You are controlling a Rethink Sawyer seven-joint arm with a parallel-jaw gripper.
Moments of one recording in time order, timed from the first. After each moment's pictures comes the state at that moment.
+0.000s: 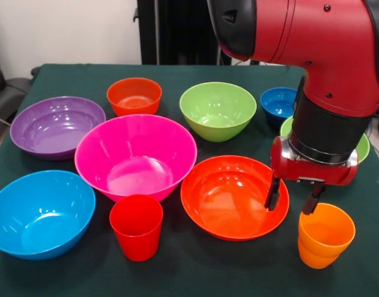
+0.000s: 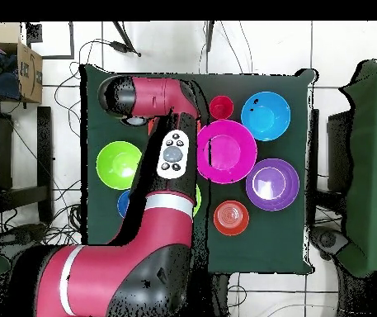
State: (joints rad) arm 0.07 -0.16 -0.22 0.84 0.14 0.83 1.76
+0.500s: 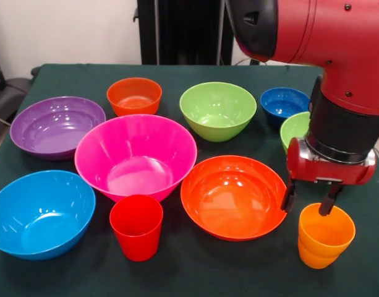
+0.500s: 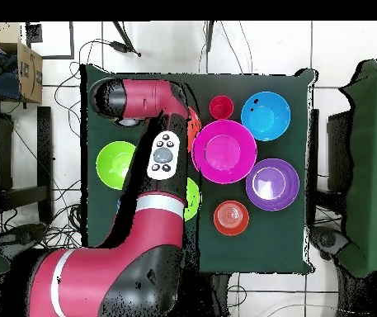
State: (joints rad) arm 0.10 -0.16 -0.22 0.85 0.15 0.80 1.76
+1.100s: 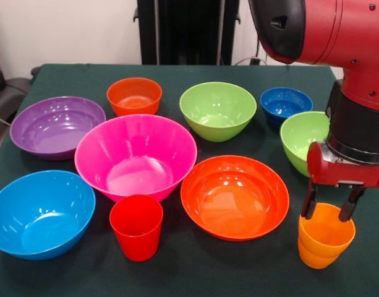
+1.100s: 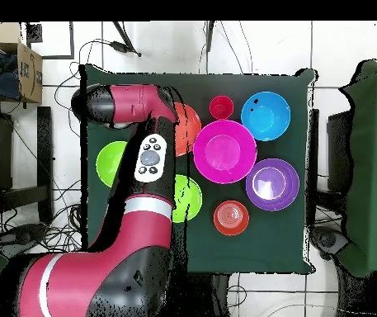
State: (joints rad) arm 0.14 -0.16 -0.22 0.87 0.15 0.71 1.76
